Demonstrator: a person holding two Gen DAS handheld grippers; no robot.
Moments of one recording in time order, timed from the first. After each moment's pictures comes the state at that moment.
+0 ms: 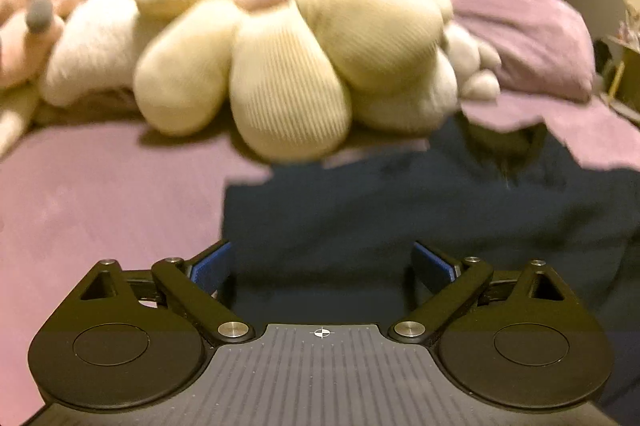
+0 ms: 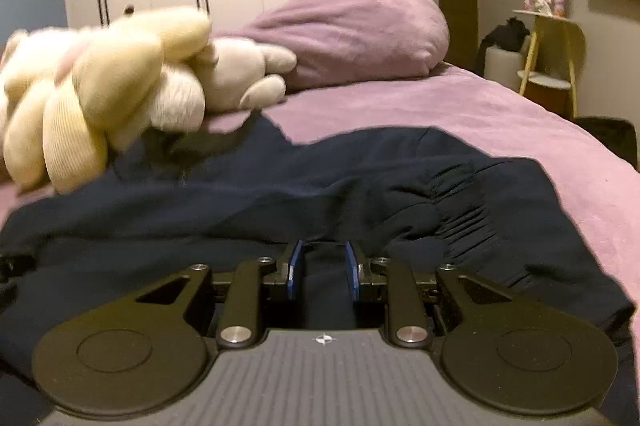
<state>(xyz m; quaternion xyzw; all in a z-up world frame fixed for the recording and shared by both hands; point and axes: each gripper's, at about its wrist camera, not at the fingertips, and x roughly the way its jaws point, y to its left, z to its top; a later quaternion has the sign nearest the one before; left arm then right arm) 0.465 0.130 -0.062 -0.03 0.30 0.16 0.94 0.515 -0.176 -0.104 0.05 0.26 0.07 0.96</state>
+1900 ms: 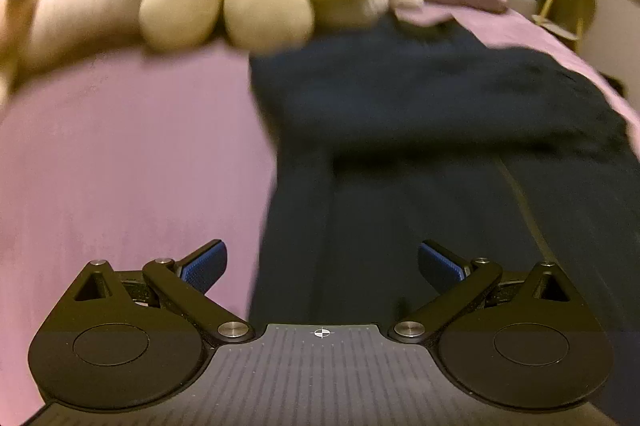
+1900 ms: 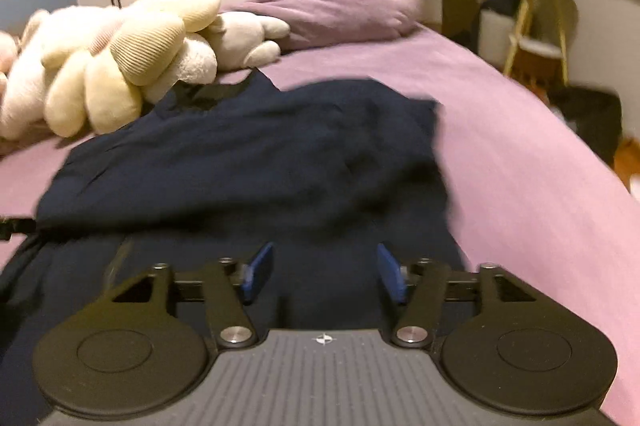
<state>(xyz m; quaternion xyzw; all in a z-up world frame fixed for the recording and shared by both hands) 0.260 0.150 -0.049 -0.03 0.43 0.03 0.90 0.350 -0.260 -0.067 0.05 0.34 0.08 0.94</state>
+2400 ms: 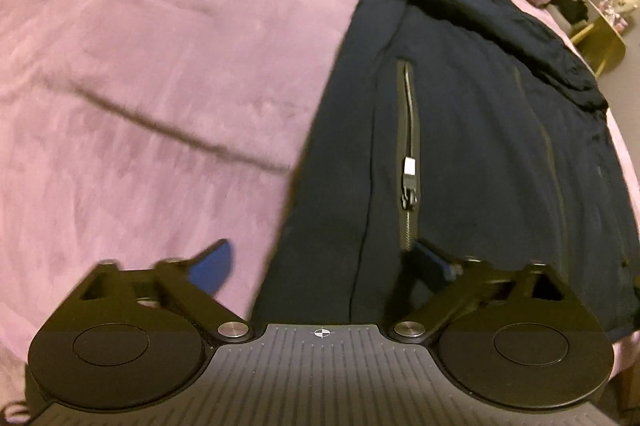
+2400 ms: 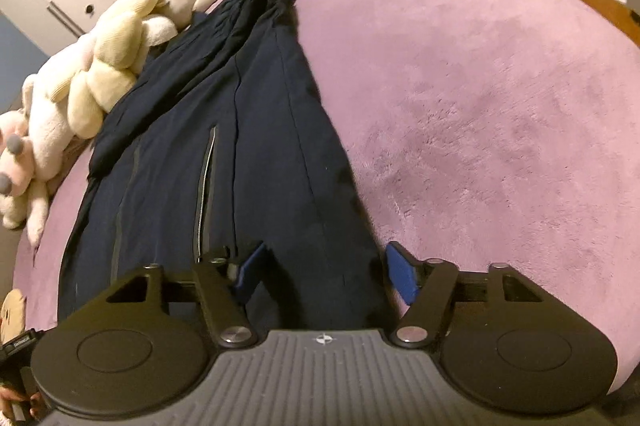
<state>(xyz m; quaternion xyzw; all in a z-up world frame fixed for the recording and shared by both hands) 0.104 0.191 -0.086 -0.21 0.49 0.06 0.84 0.190 -0.398 -0.110 0.23 0.46 0.10 0.85</state>
